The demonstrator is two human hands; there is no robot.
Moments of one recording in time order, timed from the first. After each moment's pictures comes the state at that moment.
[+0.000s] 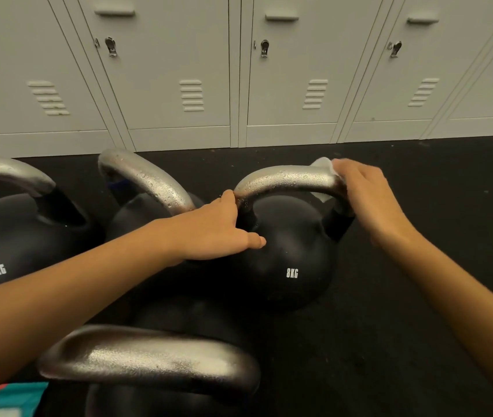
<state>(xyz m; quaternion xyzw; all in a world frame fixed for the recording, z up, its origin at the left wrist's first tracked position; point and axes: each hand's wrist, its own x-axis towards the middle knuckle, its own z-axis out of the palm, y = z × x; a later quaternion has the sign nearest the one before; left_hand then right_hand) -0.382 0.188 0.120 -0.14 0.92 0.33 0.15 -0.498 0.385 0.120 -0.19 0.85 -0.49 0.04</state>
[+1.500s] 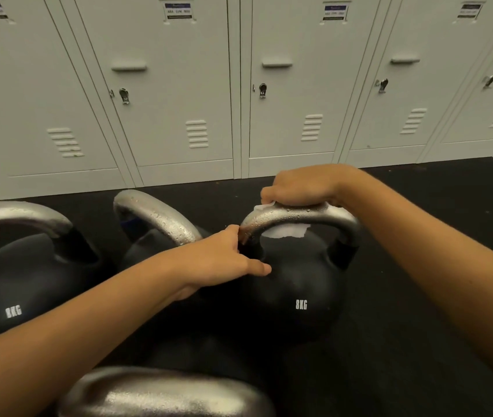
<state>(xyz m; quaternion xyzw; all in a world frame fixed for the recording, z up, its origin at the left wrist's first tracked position) -0.380 0.184 0.127 -0.19 0.83 0.50 0.18 -0.518 0.297 0.189 -0.39 0.88 -0.08 0.25</state>
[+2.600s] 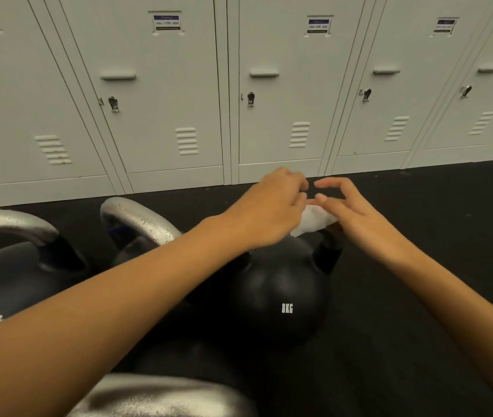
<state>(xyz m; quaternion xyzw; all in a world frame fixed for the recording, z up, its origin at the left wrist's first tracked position) -0.436 0.239 0.177 0.05 0.96 0.27 -0.10 -0.502 0.401 0.139 -0.27 0.81 -0.50 0.13</state>
